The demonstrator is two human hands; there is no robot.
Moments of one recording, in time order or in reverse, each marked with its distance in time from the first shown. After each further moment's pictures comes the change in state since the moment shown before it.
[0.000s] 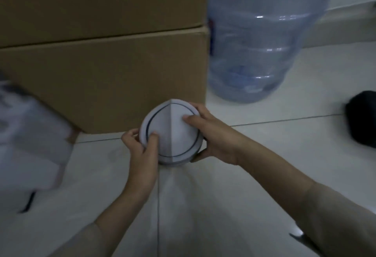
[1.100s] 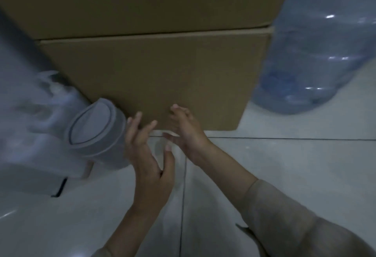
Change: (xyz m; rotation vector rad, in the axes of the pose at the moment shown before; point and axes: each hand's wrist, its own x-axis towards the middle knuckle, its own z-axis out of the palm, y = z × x) left_hand 0.017 -0.028 -0.044 0.386 0.240 0.729; right_hand 0.088 0.001 0.107 0.348 -0.009 -0.003
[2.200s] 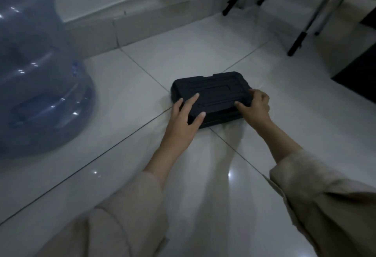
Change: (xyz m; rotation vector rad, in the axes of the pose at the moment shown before) left_hand -0.098 0.282 0.387 -0.561 -1.241 0.082; right_hand -0.252 -0.077 -0.550 -0.744 1.496 -0.067
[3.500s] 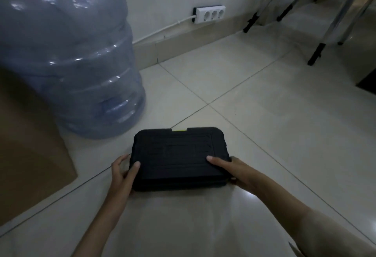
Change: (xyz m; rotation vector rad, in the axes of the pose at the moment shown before) left_hand -0.201 -0.042 -0.138 -0.313 0.387 -0.467; right_hand -0.191 -0.018 0.034 0.502 -0.818 0.337
